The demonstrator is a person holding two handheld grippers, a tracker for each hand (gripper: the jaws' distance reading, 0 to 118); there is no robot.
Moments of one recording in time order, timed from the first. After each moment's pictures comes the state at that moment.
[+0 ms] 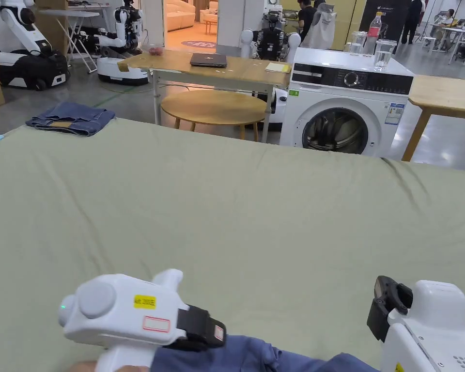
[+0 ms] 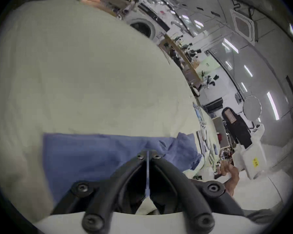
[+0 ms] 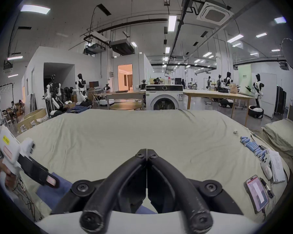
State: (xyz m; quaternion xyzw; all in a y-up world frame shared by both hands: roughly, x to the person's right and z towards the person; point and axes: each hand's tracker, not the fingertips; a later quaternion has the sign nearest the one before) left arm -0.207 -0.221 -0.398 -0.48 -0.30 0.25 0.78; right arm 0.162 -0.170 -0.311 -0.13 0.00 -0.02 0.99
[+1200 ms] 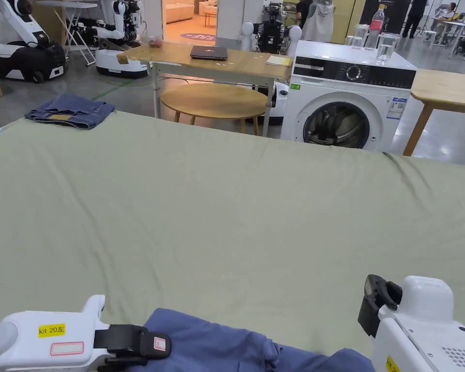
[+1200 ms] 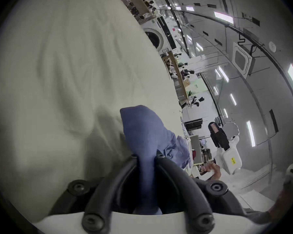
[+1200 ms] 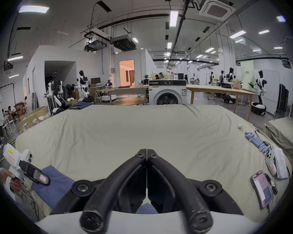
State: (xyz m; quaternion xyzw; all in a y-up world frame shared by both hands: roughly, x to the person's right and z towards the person) left arm -0.315 -0.295 -0.382 -0.46 -0.32 0.40 0.72; right arm 0.152 -0.179 -0.320 -0.15 0.01 -0.03 0.99
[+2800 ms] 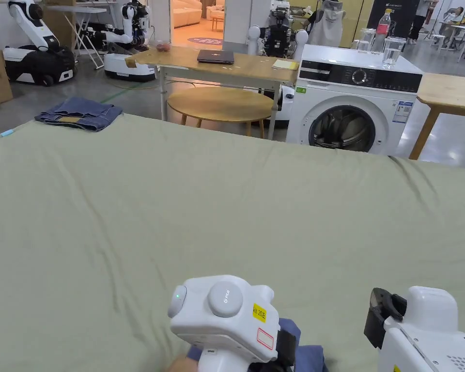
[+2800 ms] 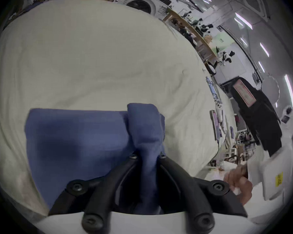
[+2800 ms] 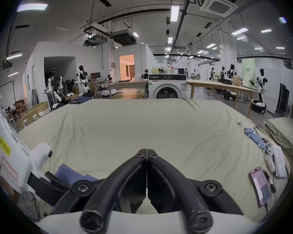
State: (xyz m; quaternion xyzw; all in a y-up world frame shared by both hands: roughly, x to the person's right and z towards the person) left arm -0.067 -0.222 -0.391 -0.57 -0.28 0.16 0.76; right arm 0.160 -0.185 -0.311 -0.18 0.01 -0.02 0.98
